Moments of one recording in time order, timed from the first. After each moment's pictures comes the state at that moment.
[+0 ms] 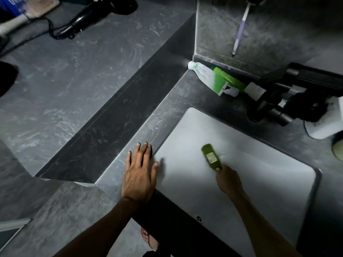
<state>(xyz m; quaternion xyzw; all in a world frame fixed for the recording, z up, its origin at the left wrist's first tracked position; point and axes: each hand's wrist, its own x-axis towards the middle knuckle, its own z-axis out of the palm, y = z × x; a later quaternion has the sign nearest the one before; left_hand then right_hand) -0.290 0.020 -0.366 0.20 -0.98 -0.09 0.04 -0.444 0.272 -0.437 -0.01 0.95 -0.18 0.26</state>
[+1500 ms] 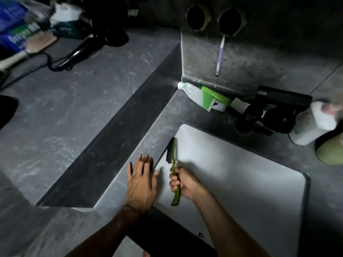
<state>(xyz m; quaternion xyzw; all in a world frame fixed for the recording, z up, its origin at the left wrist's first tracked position) -0.318 0.013 -0.357 0.18 -0.97 -0.13 0.05 -0.425 0.144 -0.364 0.24 0.44 -0.68 0.54</state>
